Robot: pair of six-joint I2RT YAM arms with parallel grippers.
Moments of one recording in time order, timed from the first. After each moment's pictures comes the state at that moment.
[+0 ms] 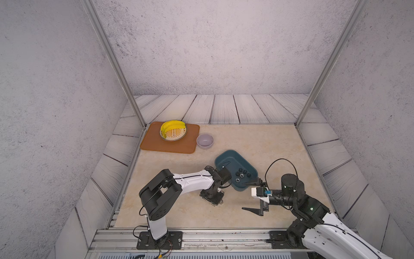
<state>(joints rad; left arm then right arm) -0.95 1.79 1.09 -0.87 0.08 -0.31 0.68 0.59 0.50 -0.29 -0.72 -0.50</state>
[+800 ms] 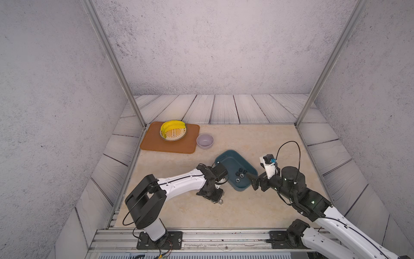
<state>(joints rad) -0.90 1.60 1.05 -0.86 0.22 -0.37 0.68 0.70 0.68 -0.35 0.04 0.13</state>
